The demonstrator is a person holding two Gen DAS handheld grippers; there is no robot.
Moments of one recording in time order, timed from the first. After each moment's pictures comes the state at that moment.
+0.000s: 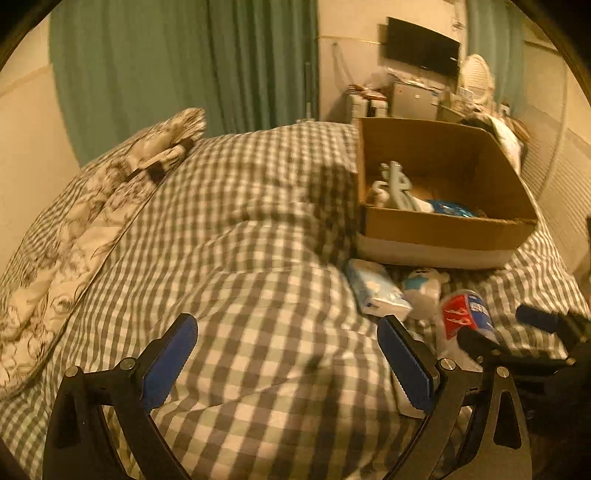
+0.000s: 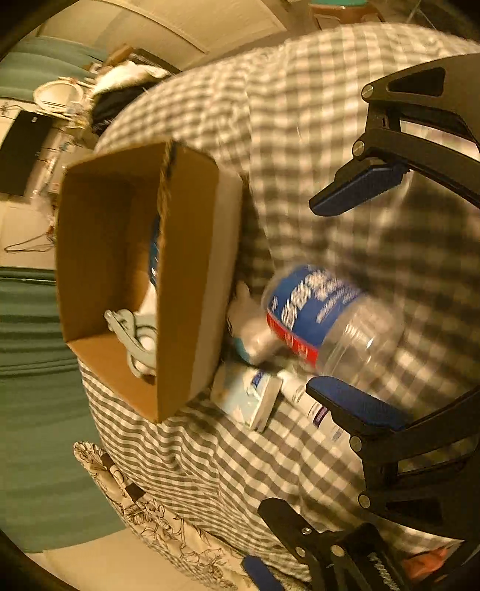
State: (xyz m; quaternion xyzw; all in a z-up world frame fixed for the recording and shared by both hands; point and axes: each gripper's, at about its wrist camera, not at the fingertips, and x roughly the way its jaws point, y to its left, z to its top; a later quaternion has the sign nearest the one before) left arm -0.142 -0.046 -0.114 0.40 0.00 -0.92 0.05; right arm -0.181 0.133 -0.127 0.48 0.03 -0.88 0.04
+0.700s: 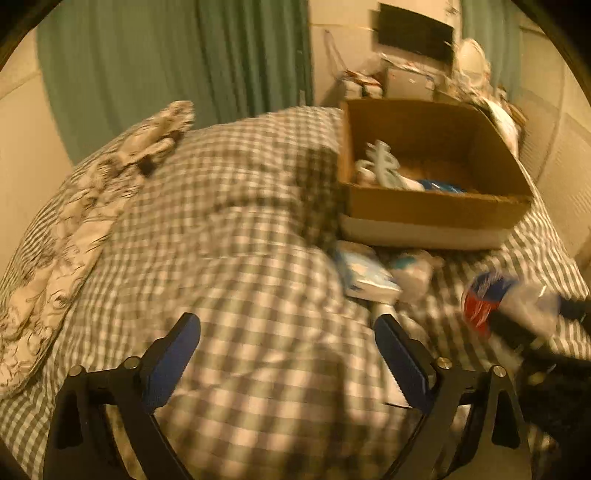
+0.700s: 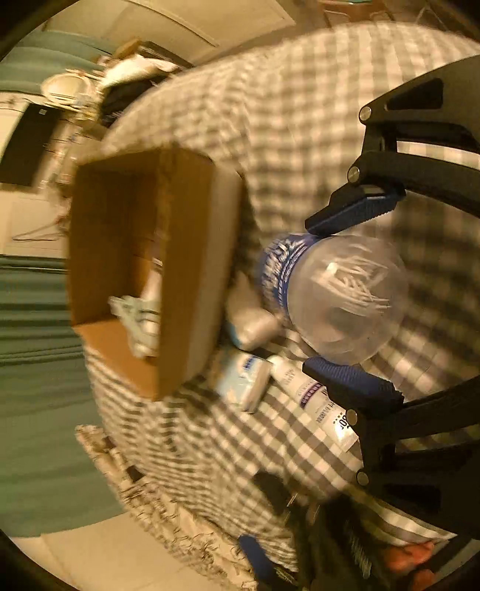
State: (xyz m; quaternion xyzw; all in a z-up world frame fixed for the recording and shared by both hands) left arm -0.140 -0.017 -0.120 0.43 -0.03 -0.90 0.02; right arm -0.151 0.142 -0.107 0.44 0.04 -0.89 0.06
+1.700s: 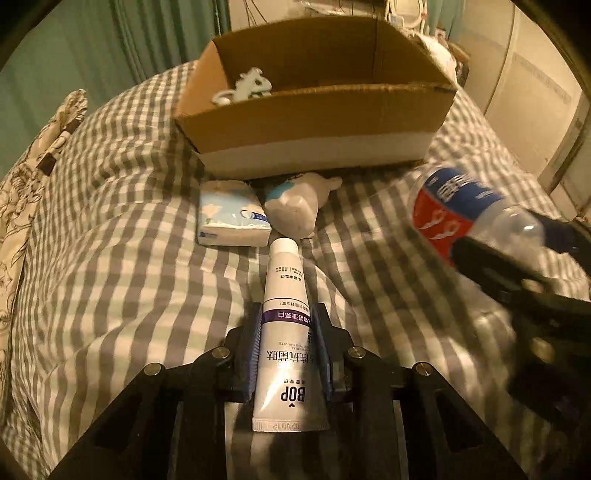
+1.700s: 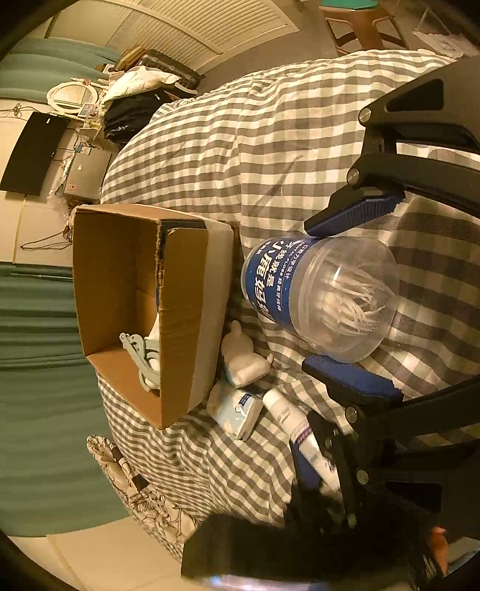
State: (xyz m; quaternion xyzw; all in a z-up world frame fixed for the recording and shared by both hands) left arm -0.137 0.052 -0.157 0.50 -0.06 -0.86 -0.10; right arm -0.137 0.182 -0.107 0.44 0.05 -0.89 0.05
